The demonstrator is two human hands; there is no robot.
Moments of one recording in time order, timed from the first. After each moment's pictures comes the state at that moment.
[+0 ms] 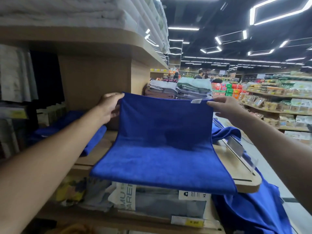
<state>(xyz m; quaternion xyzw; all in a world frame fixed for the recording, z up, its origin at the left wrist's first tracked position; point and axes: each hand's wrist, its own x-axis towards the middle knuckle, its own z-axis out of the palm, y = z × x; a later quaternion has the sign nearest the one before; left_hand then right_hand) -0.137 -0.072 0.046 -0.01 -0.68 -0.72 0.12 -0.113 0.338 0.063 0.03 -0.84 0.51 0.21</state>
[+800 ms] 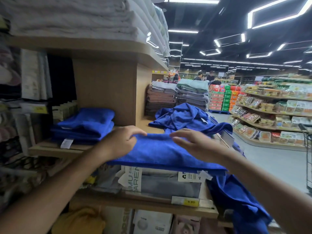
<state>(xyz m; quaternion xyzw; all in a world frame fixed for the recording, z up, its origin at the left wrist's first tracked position) 0.014 -0.066 -0.028 -0.26 -0.91 -0.29 0.16 0.045 0.223 -0.003 0.24 -0.95 0.19 0.11</state>
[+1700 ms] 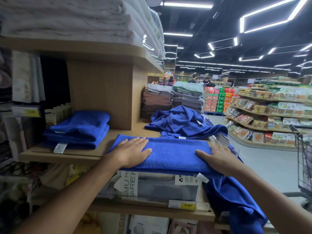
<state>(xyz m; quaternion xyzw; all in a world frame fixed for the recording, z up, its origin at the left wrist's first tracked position) -0.012 -0.019 -0.051 -0.18 -0.98 -0.06 0.02 0.025 0.310 -0.056 -0.06 -0.99 0.12 0.09</state>
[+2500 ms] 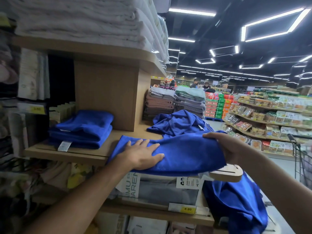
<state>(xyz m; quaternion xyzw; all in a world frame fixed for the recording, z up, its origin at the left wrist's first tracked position) -0.007 -0.002 -0.049 -0.17 -0.98 -0.06 0.01 0.040 0.287 0.022 -0.13 -0.74 0.66 -0.05</state>
